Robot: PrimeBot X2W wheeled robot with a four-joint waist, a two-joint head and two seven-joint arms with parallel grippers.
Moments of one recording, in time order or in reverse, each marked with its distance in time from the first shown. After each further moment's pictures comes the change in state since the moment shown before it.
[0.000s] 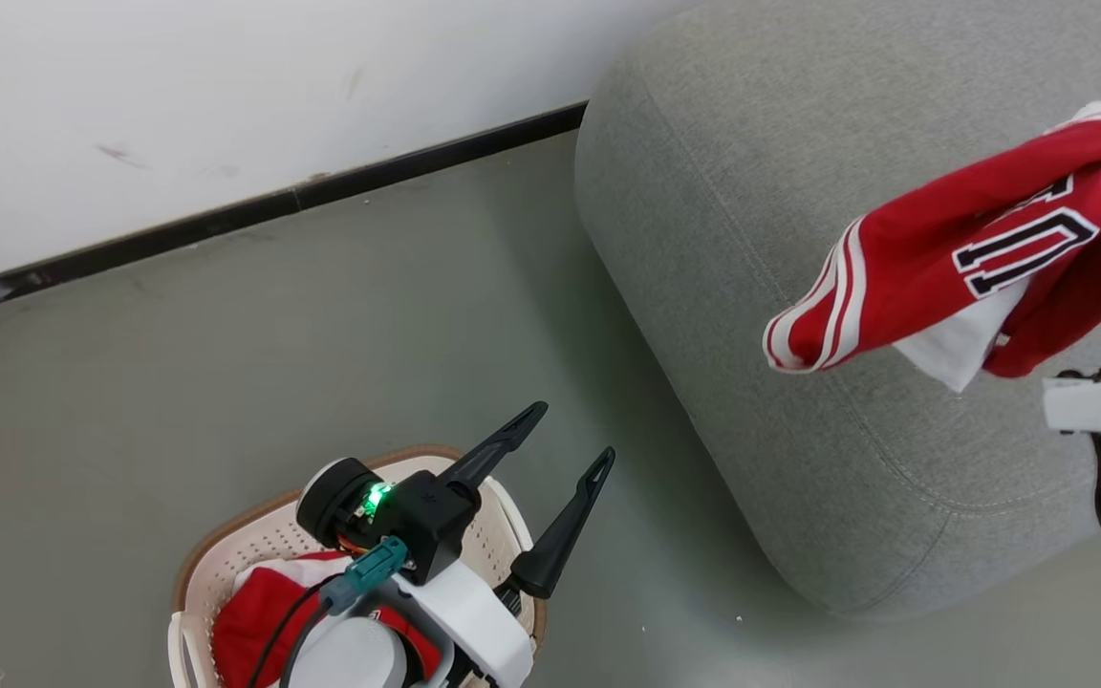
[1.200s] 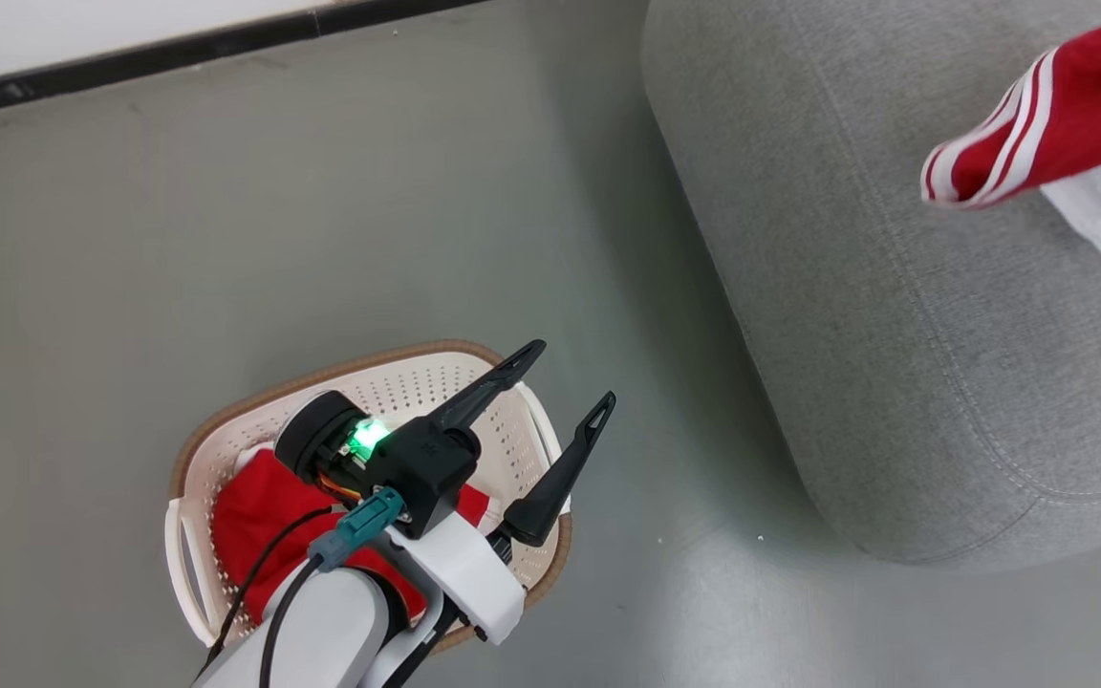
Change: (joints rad) left arm -0.082 0.045 0.005 -0.096 0.026 0.005 0.087; right arm -0.310 -0.150 -0.077 0.318 0.102 0.000 0.000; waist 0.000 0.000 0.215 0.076
